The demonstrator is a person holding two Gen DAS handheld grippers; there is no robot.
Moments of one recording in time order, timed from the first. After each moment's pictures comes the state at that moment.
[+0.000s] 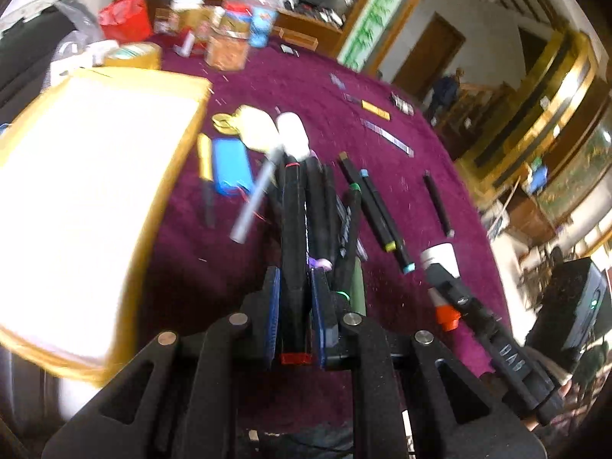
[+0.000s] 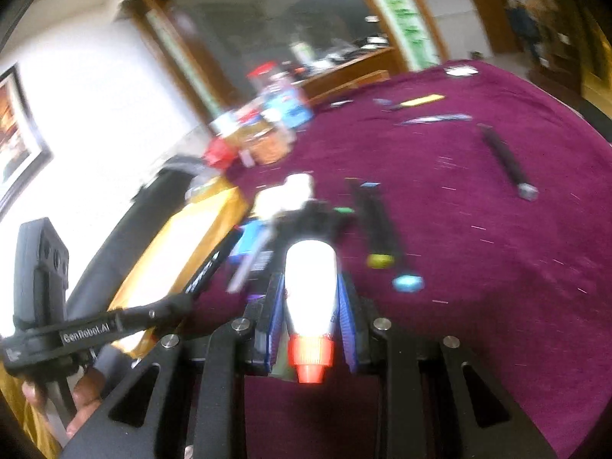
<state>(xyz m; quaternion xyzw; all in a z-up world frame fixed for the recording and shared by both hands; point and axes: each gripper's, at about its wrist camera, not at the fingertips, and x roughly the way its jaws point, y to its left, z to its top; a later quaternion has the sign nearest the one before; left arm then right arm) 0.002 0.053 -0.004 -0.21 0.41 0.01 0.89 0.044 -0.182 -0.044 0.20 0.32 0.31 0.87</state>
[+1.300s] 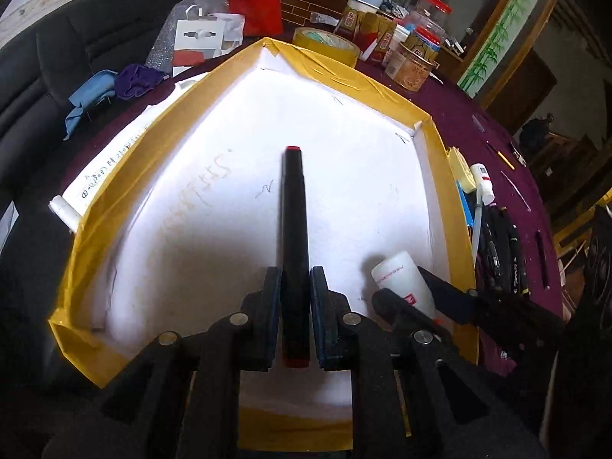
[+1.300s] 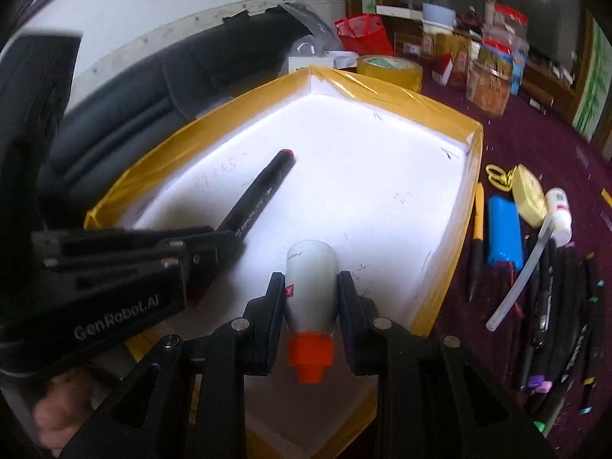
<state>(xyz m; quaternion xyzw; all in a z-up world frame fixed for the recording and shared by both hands) -0.044 0.209 -0.048 -0.24 0.44 0.18 0.85 0.028 0.102 -0.051 -0.15 0.38 0.43 0.81</state>
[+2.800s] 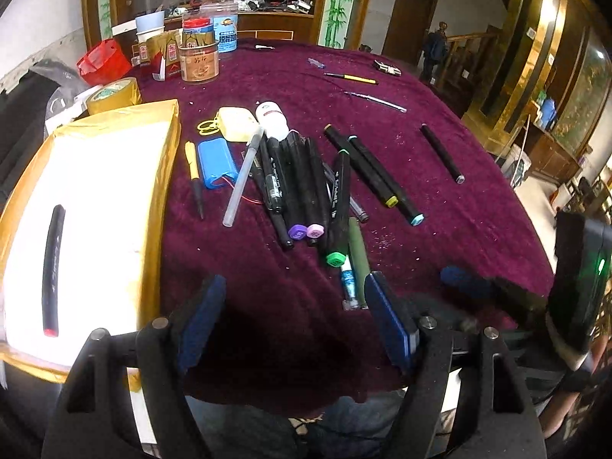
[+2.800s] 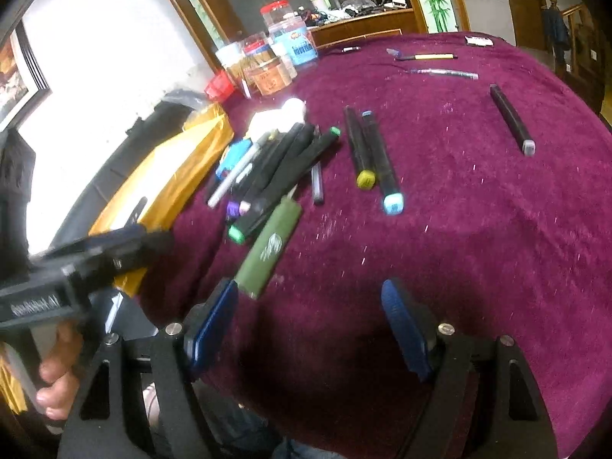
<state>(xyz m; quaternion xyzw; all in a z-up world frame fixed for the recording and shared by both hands) 0.003 0.000 -0.017 -0.07 0.44 0.02 0.89 0.038 -0.193 -0.083 0.10 0.39 0.31 0.86</state>
